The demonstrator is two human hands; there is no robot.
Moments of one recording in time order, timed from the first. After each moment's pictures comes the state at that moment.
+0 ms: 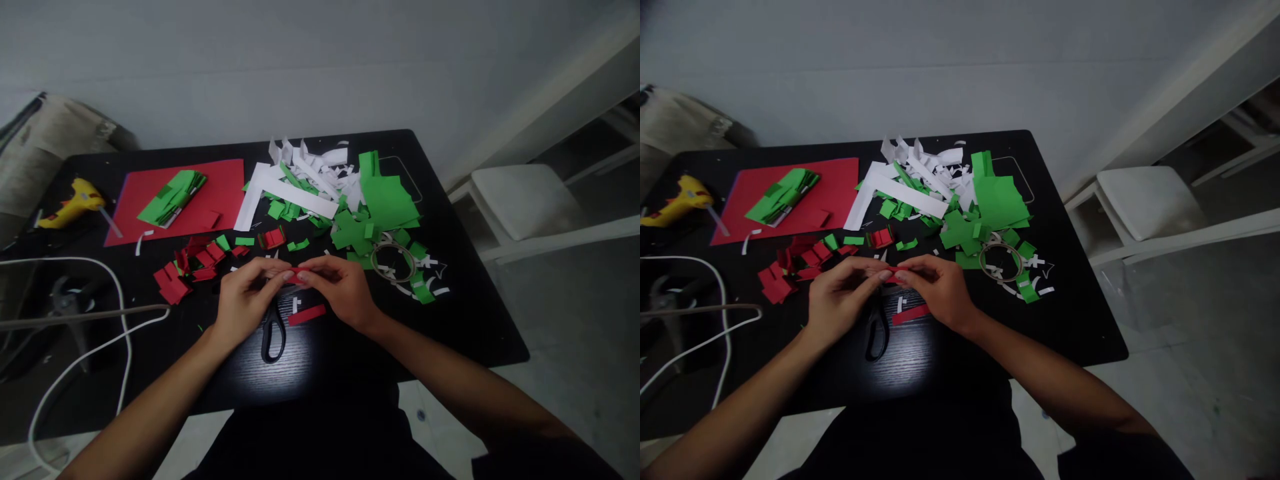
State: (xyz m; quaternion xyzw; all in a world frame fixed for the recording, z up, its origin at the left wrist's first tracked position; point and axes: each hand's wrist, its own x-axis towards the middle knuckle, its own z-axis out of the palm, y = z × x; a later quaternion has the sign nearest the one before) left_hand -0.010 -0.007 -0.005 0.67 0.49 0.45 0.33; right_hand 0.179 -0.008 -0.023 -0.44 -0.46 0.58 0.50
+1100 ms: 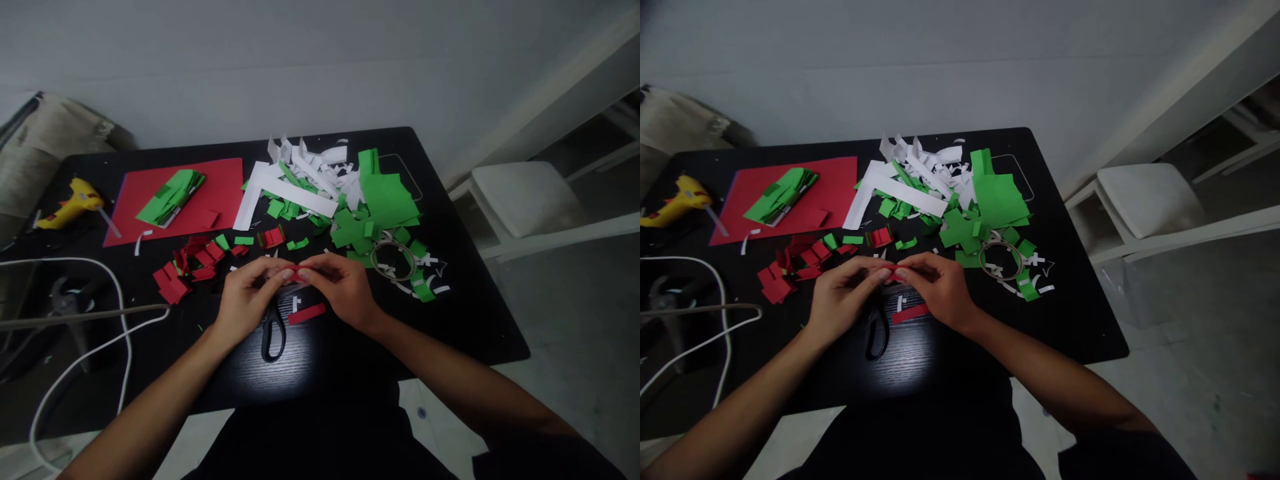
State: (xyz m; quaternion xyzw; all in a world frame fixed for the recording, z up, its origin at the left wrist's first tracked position) left_hand -0.010 -0.004 -0.004 0.65 0.49 0.41 0.40; right_hand 0.179 -0.009 -0.023 -0.43 -0.49 0.55 0.52
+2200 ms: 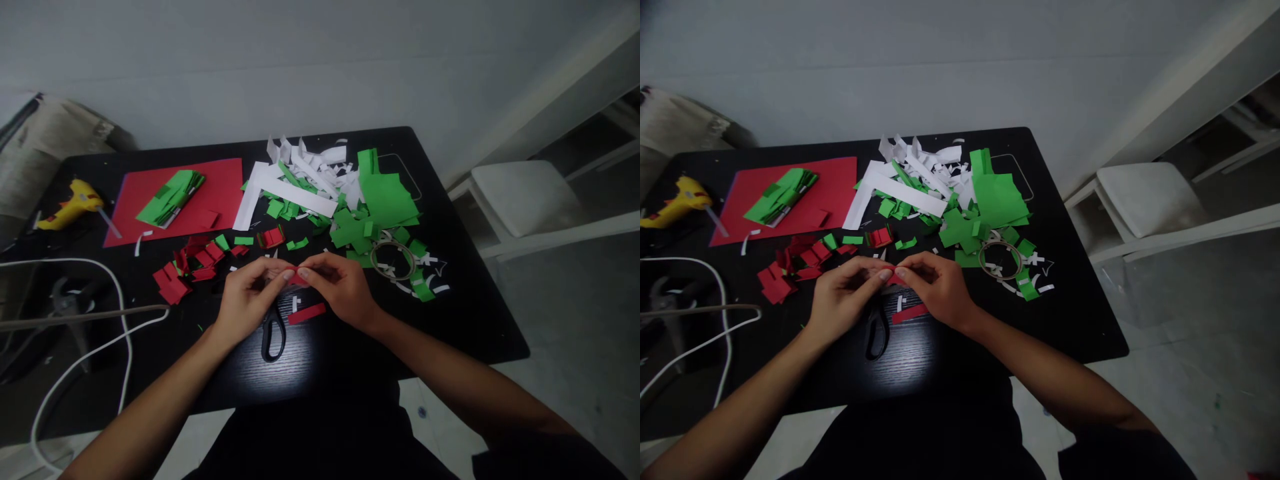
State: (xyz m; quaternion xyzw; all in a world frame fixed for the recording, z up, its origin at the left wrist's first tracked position) left_hand -0.008 -0.005 -0.002 0.66 0.49 0.41 0.40; right_hand 0.179 -0.008 -0.018 -0.43 -0.50 0.56 0.50
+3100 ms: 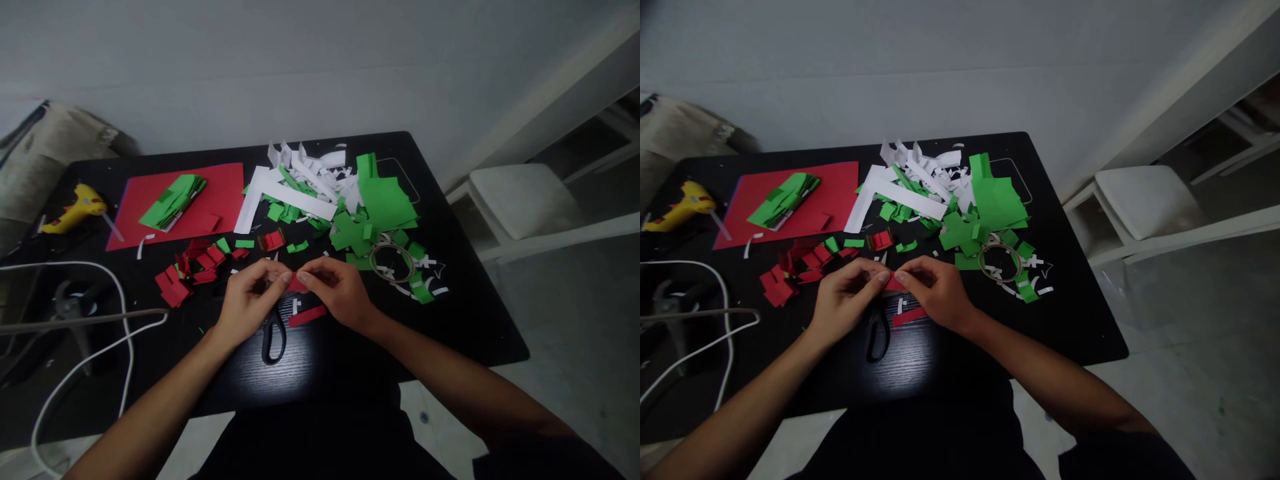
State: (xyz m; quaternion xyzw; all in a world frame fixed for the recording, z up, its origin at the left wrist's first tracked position) left_hand -0.008 -0.004 0.000 0.67 0.47 0.41 0.40; right_hand 0.178 -0.008 -0.019 -0.44 -0.51 0.55 0.49
